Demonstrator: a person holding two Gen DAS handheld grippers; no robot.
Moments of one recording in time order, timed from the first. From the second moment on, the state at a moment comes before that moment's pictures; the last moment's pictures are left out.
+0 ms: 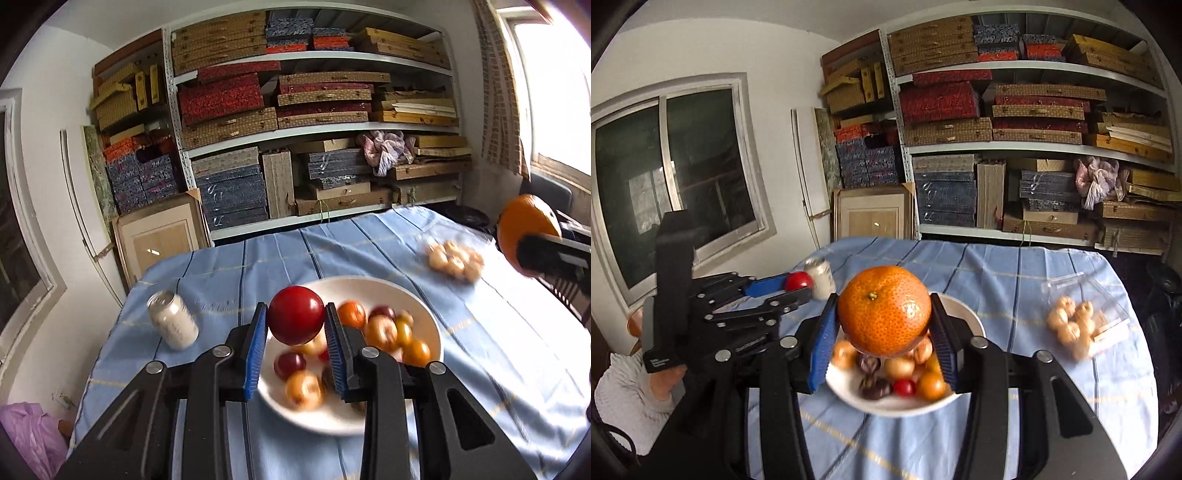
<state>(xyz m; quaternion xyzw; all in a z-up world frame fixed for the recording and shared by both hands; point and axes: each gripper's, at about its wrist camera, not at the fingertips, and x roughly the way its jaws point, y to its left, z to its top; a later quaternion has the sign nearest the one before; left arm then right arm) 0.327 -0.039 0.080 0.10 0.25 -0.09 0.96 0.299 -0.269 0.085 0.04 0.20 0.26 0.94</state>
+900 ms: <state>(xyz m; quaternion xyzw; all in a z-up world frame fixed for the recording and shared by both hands) 0.543 -0.057 -0.019 0.05 0.44 -0.11 0.89 0.445 -0.160 -0.040 0.00 0.34 0.30 0.89</state>
